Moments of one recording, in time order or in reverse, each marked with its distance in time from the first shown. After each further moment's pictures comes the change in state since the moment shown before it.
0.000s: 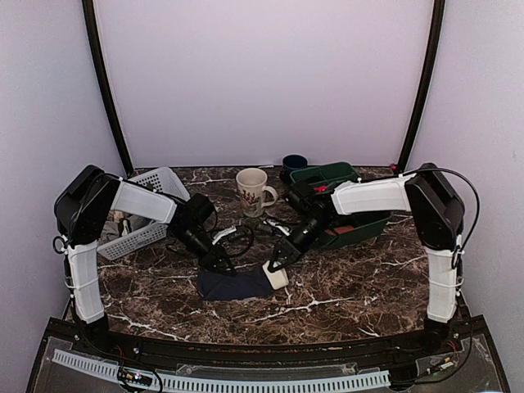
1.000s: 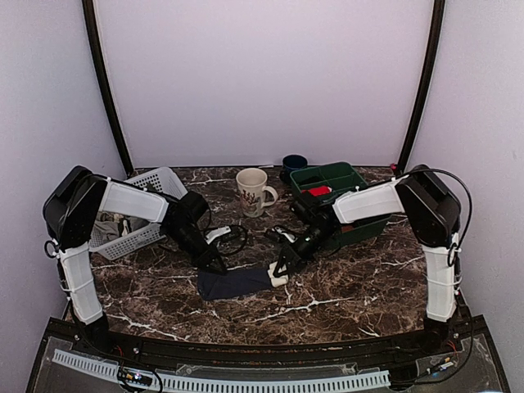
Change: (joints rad) left arm 0.016 -0.090 -0.051 -0.036 -0.163 0.003; right arm -0.039 0.063 -0.106 0.126 0.023 0.206
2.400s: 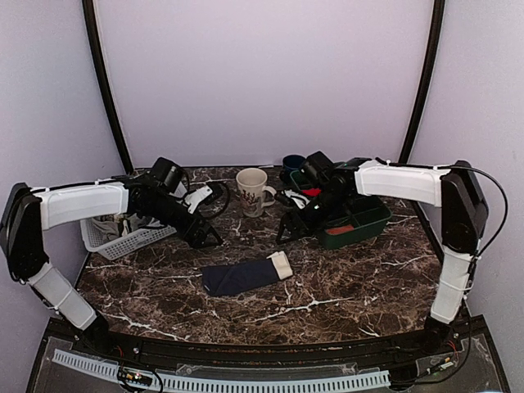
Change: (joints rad) left arm 0.013 -0.340 -0.029 0.066 -0.250 -0.209; right arm -0.023 -0.190 0.153 -0.201 0.298 0.003
